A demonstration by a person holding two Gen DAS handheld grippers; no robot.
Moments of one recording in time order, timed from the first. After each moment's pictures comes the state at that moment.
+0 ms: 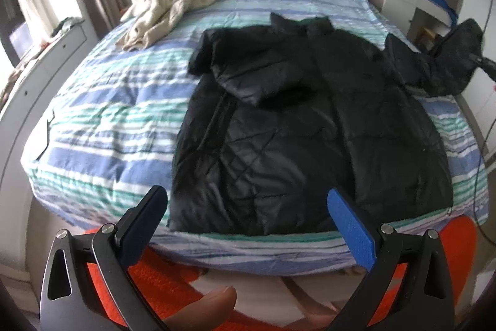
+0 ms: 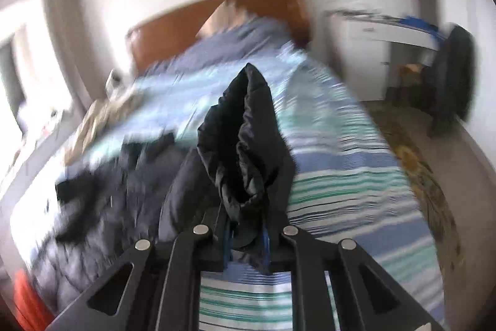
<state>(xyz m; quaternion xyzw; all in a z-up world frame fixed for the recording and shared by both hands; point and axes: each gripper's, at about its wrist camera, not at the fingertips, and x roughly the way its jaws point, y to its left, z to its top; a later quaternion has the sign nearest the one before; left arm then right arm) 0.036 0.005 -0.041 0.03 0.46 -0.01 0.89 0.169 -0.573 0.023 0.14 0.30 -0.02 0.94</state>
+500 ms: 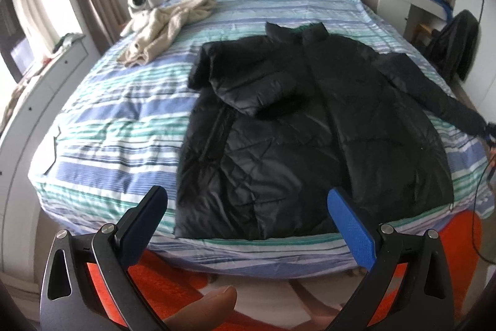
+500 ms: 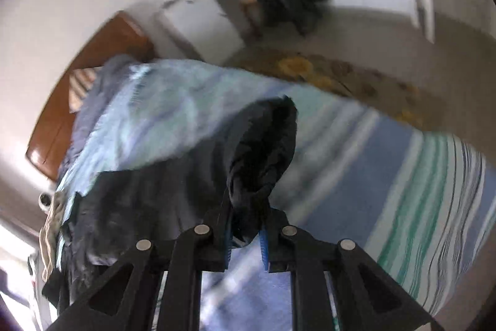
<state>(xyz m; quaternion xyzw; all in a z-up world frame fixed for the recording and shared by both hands) 0.030 -0.002 -0.029 0.05 0.44 0.00 0.90 0.052 -0.672 -0.159 0.39 0.33 -0.26 0.82</state>
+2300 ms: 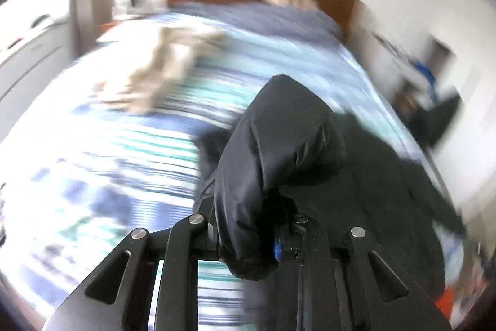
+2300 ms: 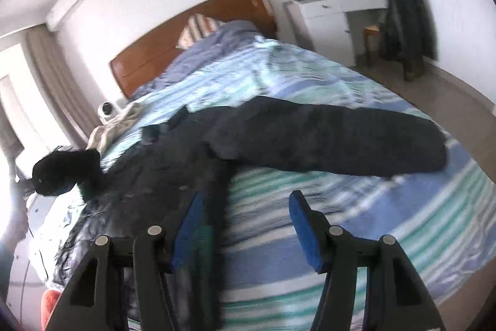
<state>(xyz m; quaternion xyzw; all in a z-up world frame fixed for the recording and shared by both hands) 0.238 0.218 -0.005 -0.11 0.37 -0.05 0.92 0.021 -0.431 -0.062 0.20 0.30 -0.02 0.93</state>
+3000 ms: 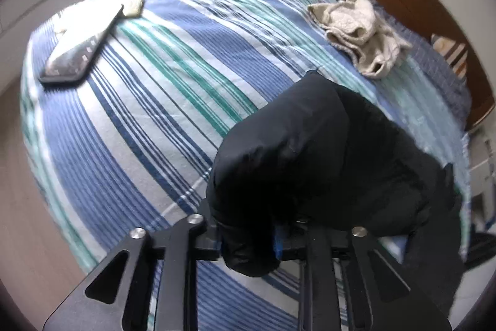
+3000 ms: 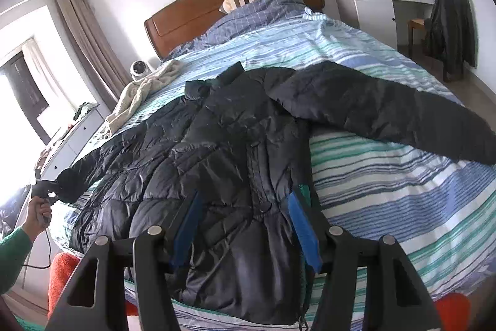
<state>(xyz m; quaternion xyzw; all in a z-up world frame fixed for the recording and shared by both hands) 0.203 0.407 -0.136 -0.27 0.45 0.21 0.83 0.033 -0.353 -0.077 0.17 0.36 0.04 0.91</state>
